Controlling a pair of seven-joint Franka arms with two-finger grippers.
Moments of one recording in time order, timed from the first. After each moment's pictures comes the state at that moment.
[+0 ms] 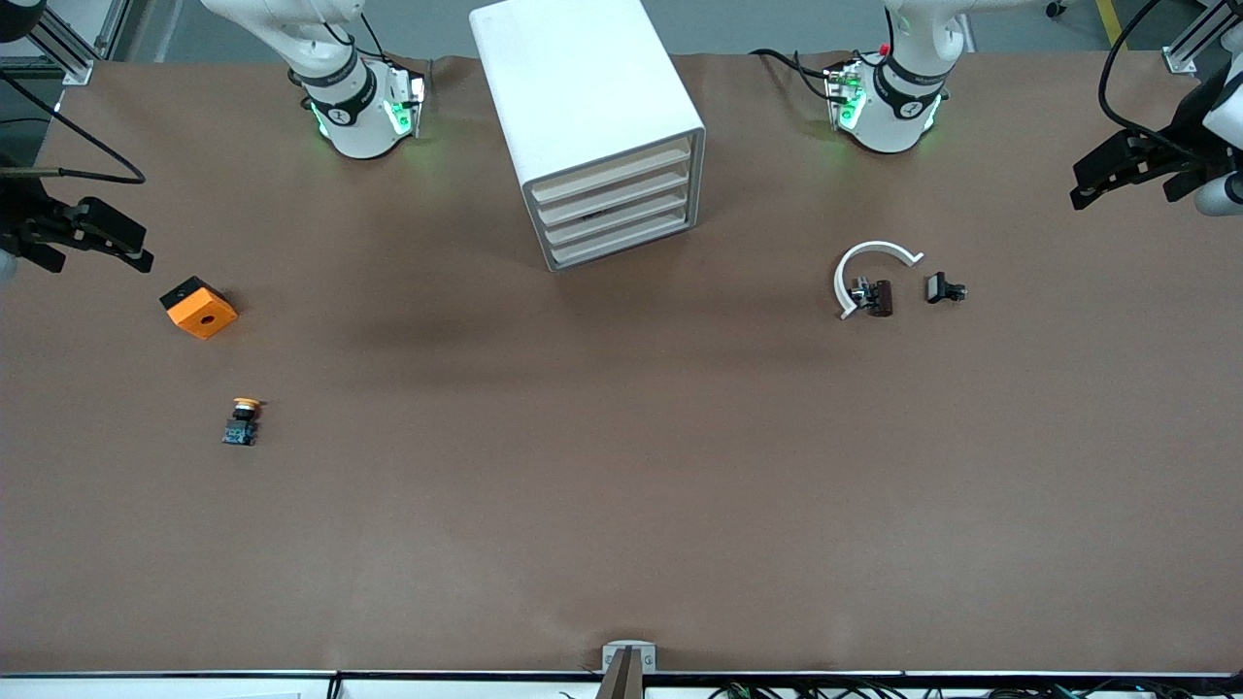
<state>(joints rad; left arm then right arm) 0.07 -0.10 -0.12 -1.58 0.02 1.43 -0.11 -0.09 -0.02 0.07 -1.58 -0.01 1.58 -0.01</state>
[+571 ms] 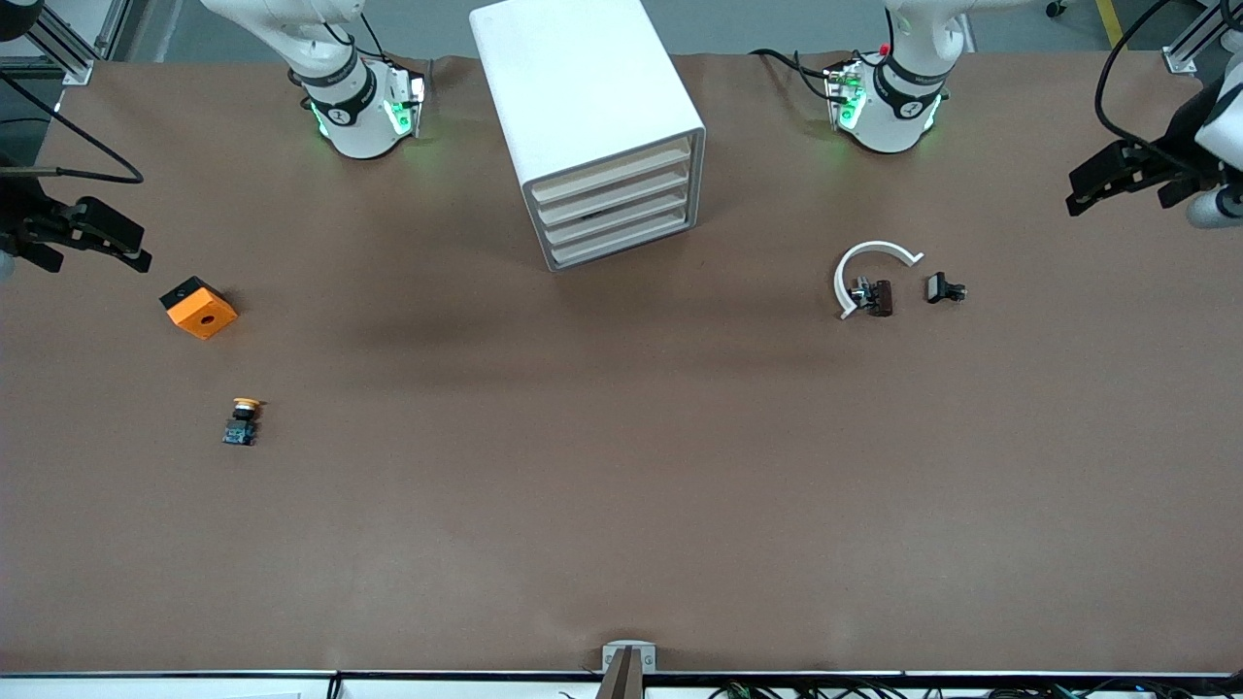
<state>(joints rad) 0.07 -0.05 -0.12 -1.58 0.02 1.43 -0.11 -0.09 -0.02 0.06 -1.58 -0.01 1.58 -0.01</state>
